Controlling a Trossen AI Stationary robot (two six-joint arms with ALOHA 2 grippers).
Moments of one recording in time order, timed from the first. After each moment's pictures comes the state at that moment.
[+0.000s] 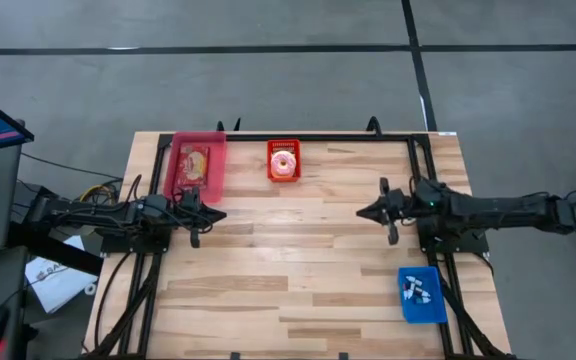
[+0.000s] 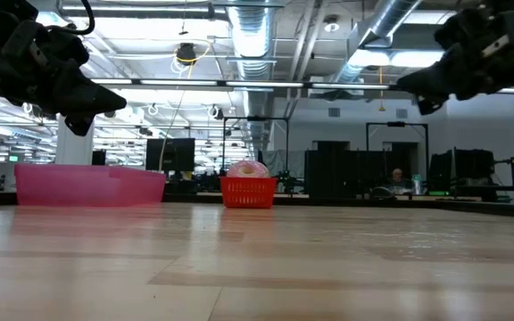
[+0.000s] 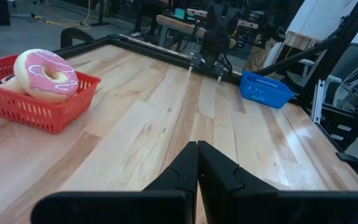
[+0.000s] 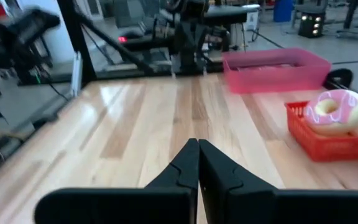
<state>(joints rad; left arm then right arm) -0.03 0.26 0.01 0.11 -0.17 -0.29 -0.14 0.53 0.16 0.20 -0.18 0.05</state>
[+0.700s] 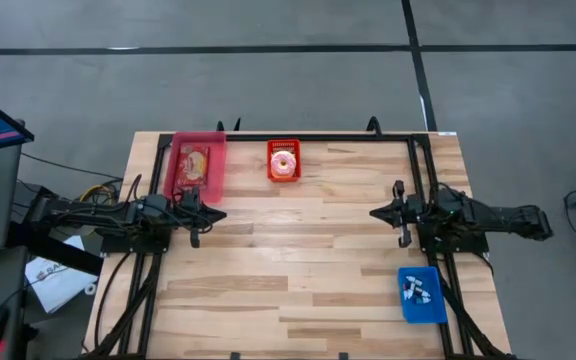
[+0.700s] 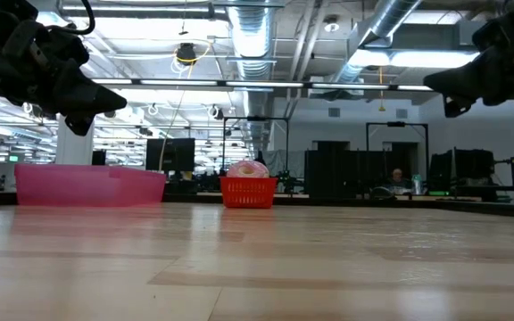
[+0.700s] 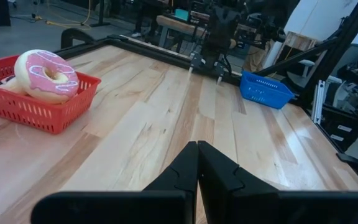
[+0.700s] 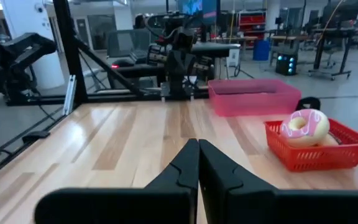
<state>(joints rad) -0.03 0.26 0.01 0.11 -0.17 -0.29 -0.03 0.00 0.03 -0.05 0.00 0.03</state>
